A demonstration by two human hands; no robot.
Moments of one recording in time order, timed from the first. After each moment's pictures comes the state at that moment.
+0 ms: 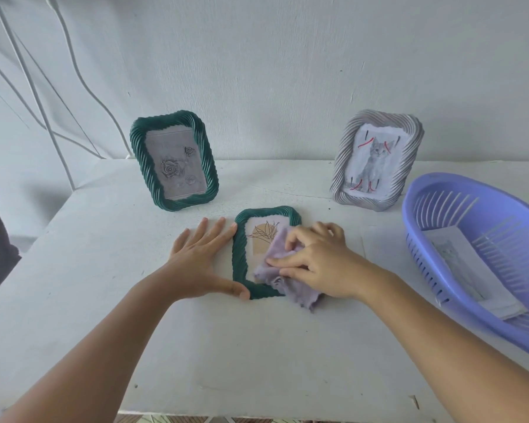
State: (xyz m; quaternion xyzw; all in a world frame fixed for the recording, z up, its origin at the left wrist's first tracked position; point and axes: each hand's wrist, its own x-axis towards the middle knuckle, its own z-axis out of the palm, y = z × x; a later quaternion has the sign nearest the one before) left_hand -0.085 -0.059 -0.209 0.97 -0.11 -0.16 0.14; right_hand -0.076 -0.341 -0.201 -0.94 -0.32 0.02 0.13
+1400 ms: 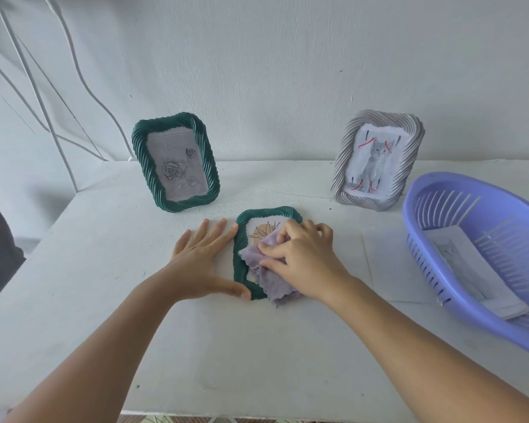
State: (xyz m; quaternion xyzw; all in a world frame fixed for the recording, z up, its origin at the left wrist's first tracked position) left_hand -0.087 -0.059 -0.209 0.97 -0.11 -0.16 0.15; right_hand -0.083 -0.300 -0.205 -0.96 -0.23 -0.06 0.17
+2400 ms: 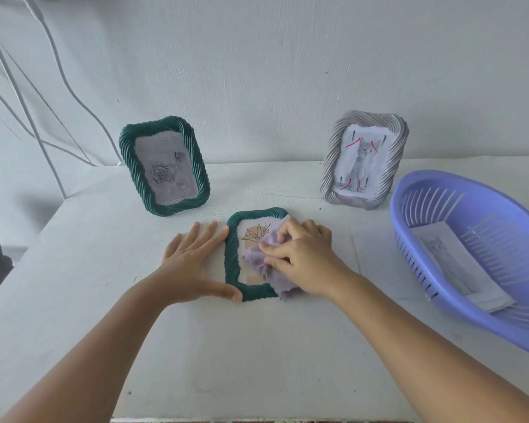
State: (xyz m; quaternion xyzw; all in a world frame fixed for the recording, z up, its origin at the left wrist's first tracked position) left_hand -0.087 -0.059 -0.209 0.97 -0.11 -0.16 0.15; right_hand -0.078 -0.323 -0.211 -0.96 -0.23 -0.02 0.18
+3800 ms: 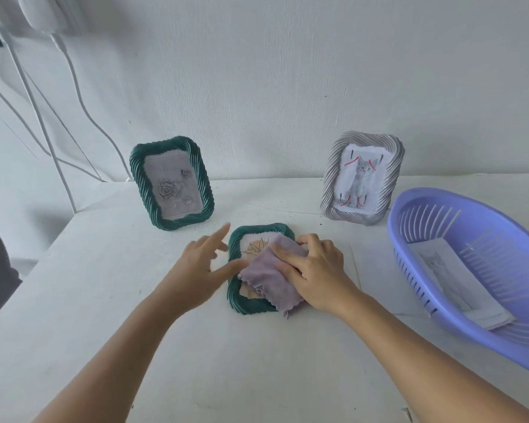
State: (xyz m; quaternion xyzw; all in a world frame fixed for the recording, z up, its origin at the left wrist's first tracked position) left_hand -0.093 -0.079 -0.186 0.95 -0.07 -0.01 0.31; right_hand -0.078 -0.338 -0.223 -0.97 -0.15 -0.01 0.18
